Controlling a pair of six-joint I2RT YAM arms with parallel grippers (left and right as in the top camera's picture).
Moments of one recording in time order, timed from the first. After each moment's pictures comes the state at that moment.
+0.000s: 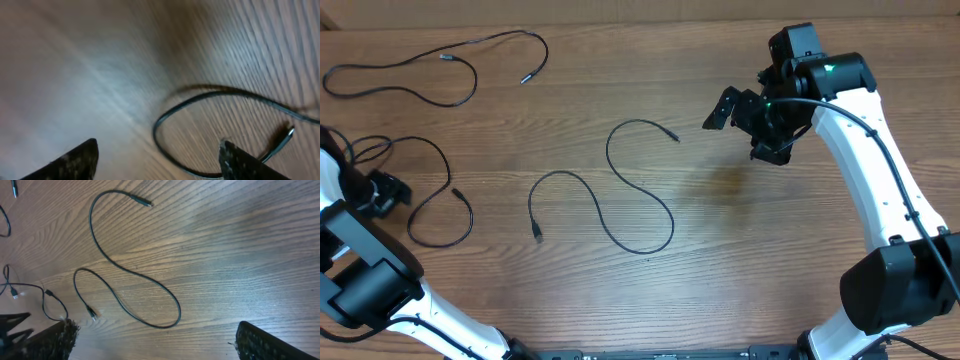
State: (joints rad) left arm 0.71 2.07 1.65 -1.21 -0.07 -0.30; right arm 0.18 1.80 1.71 -1.26 -0.38 0.59
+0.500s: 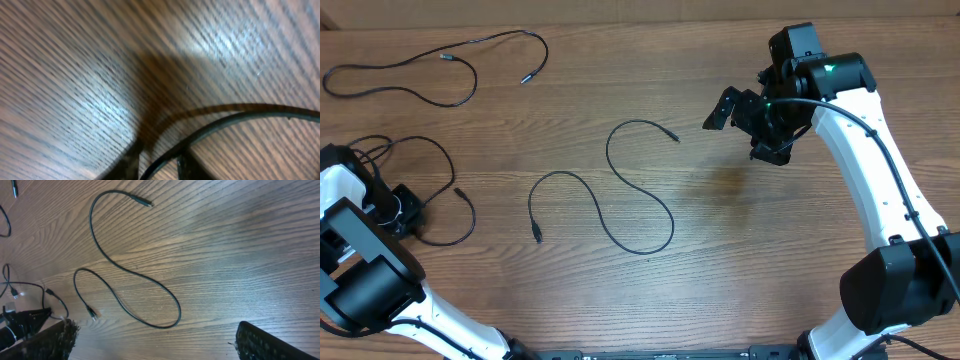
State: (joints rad) left arm 0.71 2.05 1.39 -0.91 -0.01 -0.14; right arm 0.18 1.80 1.71 -1.26 -0.38 0.59
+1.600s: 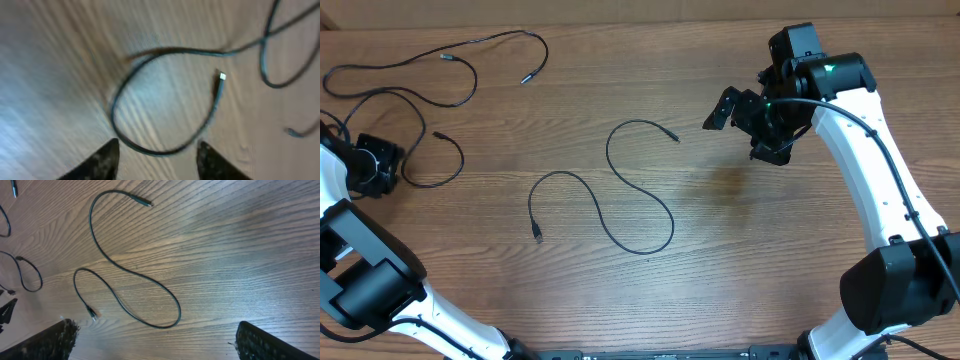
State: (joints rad) left arm 0.70 2.05 1.60 -0.81 0.32 -0.58; right arm 0.18 1.80 1.71 -1.26 -0.38 0.59
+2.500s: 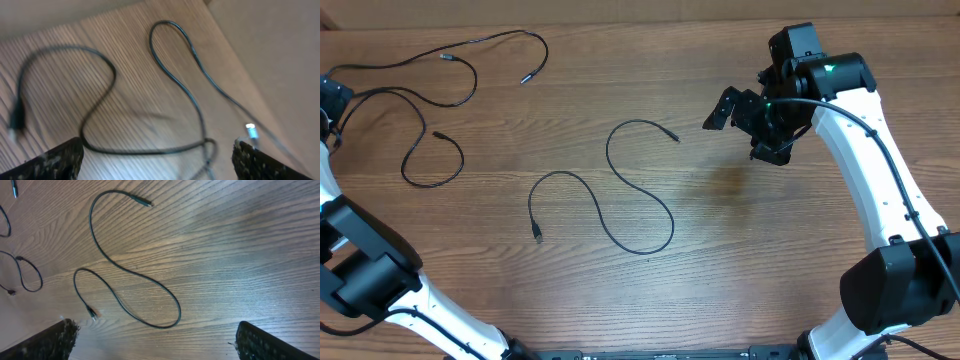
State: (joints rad) left arm 0.70 2.13 1.85 -0.48 0.10 -0.43; right arm 0.18 1.80 1.71 -1.26 -0.38 0.59
